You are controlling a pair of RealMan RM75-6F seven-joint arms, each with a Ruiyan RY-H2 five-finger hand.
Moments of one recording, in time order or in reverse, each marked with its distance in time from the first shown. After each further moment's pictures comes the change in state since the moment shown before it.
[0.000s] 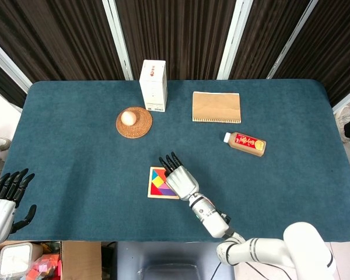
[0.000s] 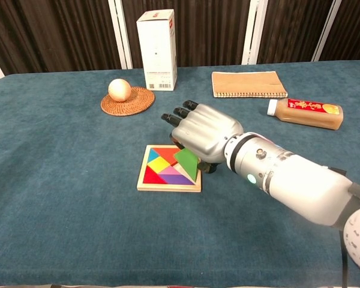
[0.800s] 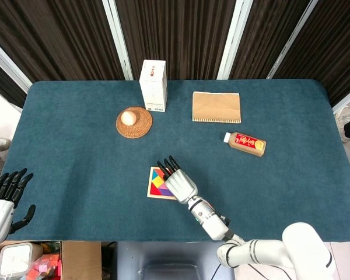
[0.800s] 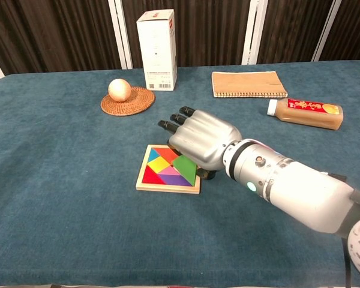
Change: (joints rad) left arm 0.005 0.003 0.000 0.002 0.007 0.013 -0.010; right arm -0.001 -0.005 -0.024 -0.006 -0.011 0.002 -0.007
